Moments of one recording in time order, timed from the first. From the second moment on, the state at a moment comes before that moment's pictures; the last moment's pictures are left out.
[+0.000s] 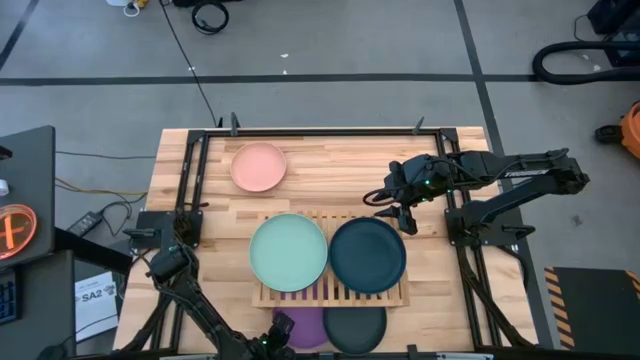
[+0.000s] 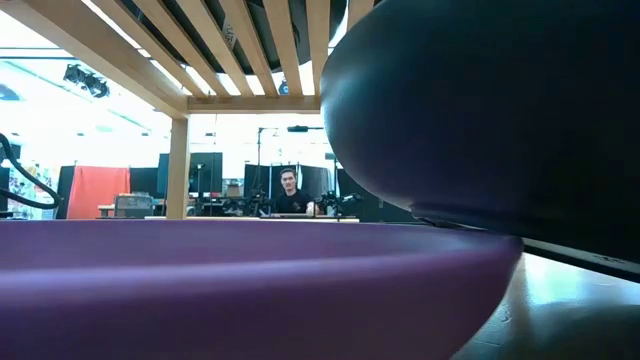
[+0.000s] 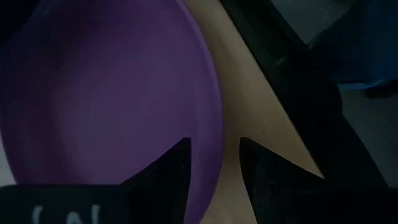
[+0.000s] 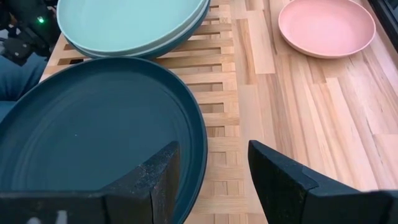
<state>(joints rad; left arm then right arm) -0.92 2.29 1.79 -0.89 -0.49 -0.30 0.06 1.10 1.13 -0.74 -0.05 0.11</state>
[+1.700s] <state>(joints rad) -0.93 2.29 1.79 -0.89 -0.49 -0.35 0.06 1.10 1.13 -0.74 -0.05 0.11</state>
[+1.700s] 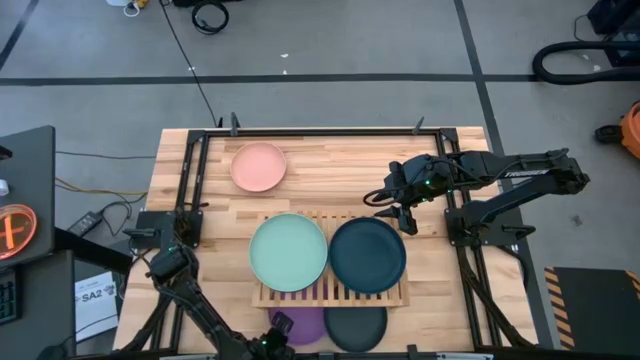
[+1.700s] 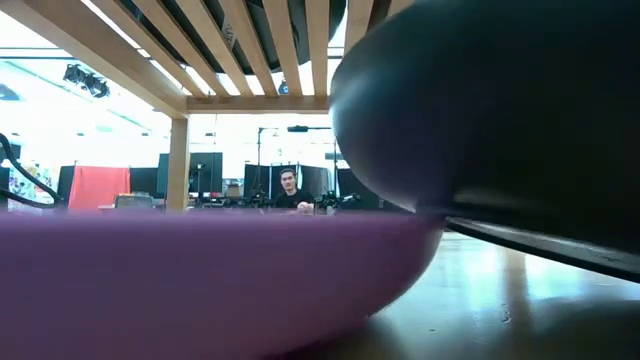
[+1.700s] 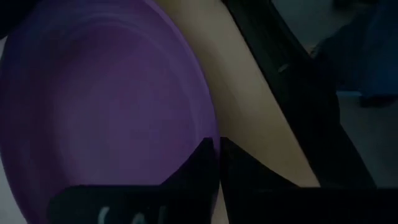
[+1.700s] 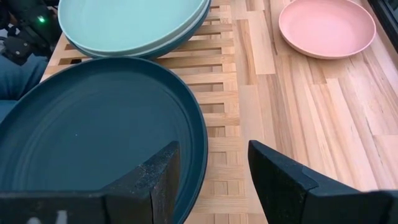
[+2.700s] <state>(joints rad) -0.93 2.29 2.01 -0.99 -0.31 -0.49 0.06 1.10 1.13 -0.74 -0.05 0.11</state>
